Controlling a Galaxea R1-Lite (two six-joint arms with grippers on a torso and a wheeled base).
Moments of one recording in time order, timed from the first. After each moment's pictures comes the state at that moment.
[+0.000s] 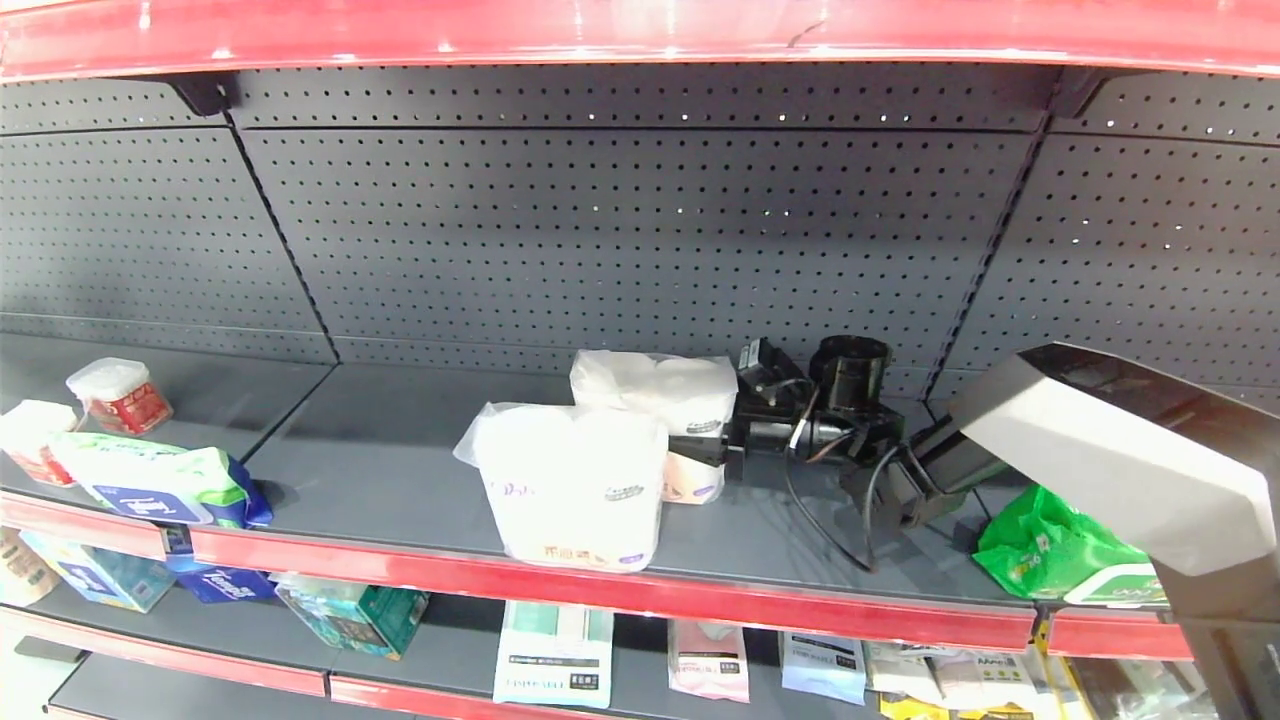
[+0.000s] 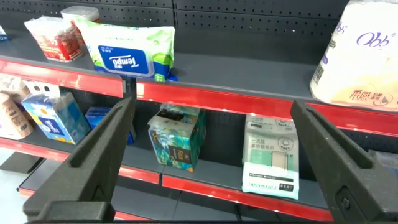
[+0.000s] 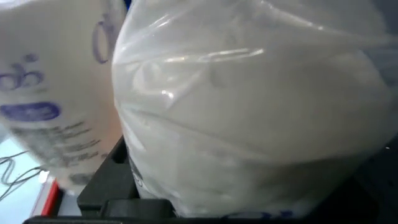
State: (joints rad) left arm 0.18 0.00 0.00 0.01 -0.05 0.01; right arm 0.39 2.43 -1.25 -1.05 0.88 -0.29
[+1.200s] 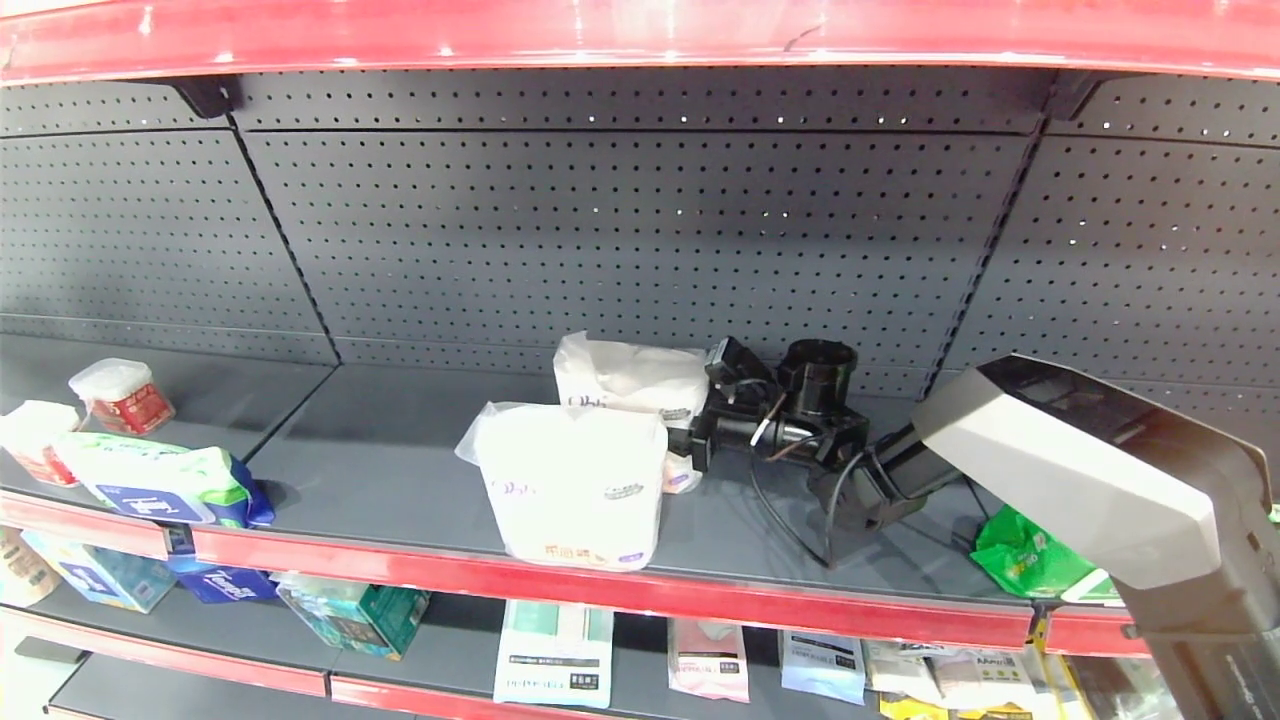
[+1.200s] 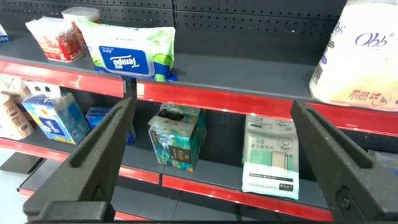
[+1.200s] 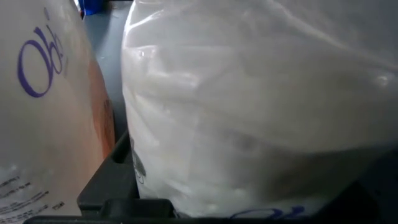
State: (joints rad) left arm 0.18 0.00 0.00 0.01 -0.05 0.01; right arm 0.43 2.50 -1.34 -1.05 0.71 -0.28
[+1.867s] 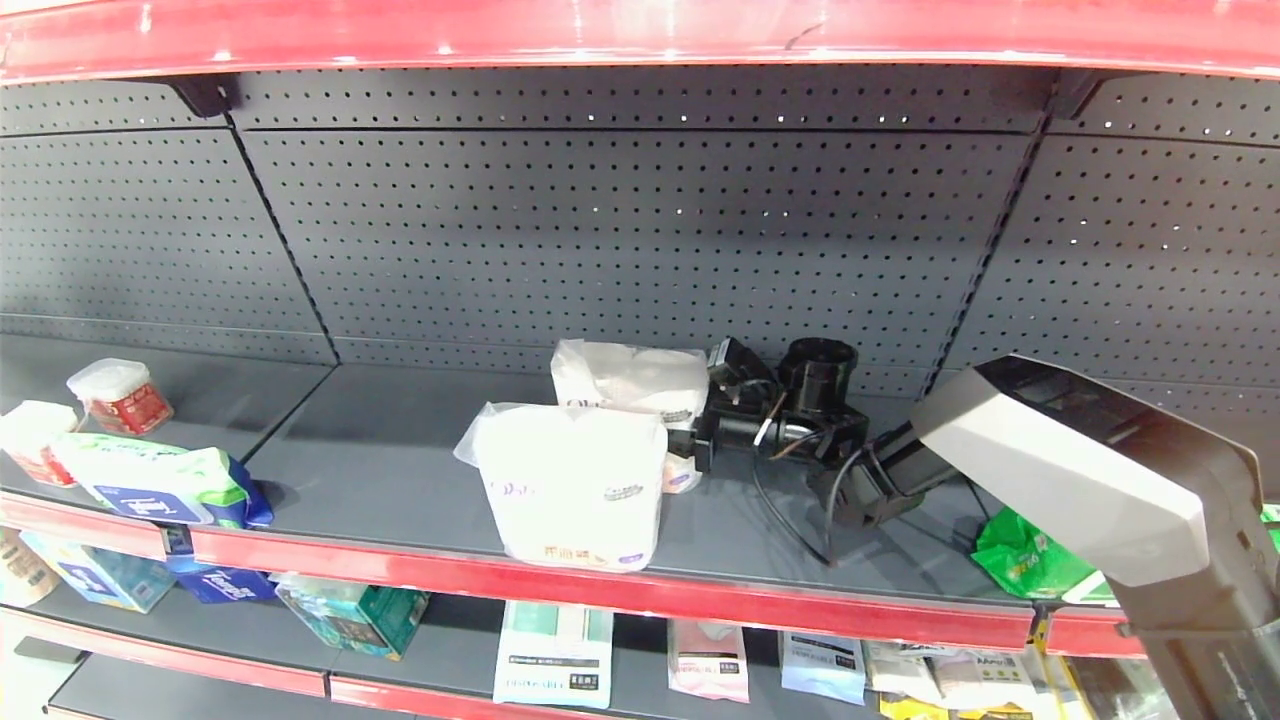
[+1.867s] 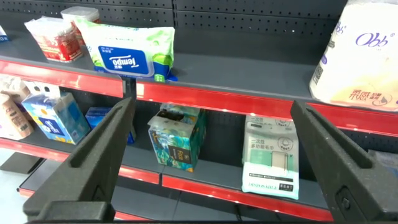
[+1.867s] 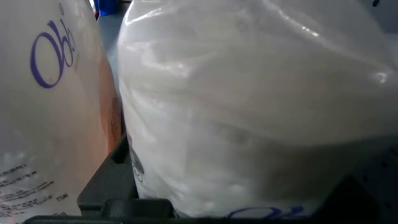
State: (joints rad) left arm 0.18 0.00 0.00 0.01 -0.05 0.01; right arm 0.43 2.51 -1.36 -1.04 0.79 -0.29
